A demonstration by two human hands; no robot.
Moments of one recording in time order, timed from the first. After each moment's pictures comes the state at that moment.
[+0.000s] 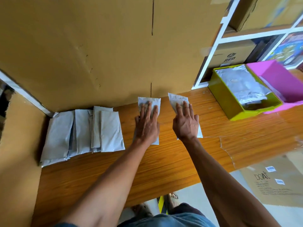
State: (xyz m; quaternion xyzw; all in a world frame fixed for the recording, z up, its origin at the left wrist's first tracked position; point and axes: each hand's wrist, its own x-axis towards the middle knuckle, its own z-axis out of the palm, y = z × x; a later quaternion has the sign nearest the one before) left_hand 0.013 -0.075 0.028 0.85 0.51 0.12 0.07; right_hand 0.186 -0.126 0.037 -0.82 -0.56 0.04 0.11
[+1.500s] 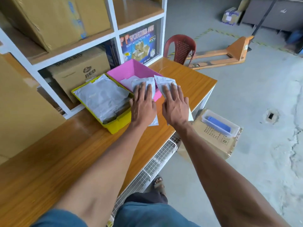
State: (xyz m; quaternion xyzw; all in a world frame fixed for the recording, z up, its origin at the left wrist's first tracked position) left_hand 0.601 -0.237 0.073 0.93 0.27 0.21 0.09; right_hand 0.688 -0.365 0.082 -0.90 -0.39 -0.11 0.18
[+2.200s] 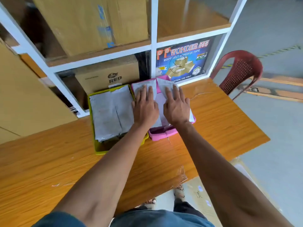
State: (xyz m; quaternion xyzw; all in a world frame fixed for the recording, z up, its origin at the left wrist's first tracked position) left_hand 0.734 -0.085 0.070 0.83 0.51 0.19 0.08; right_hand 0.864 -0.148 0.083 -0.82 -0.56 -0.01 0.13
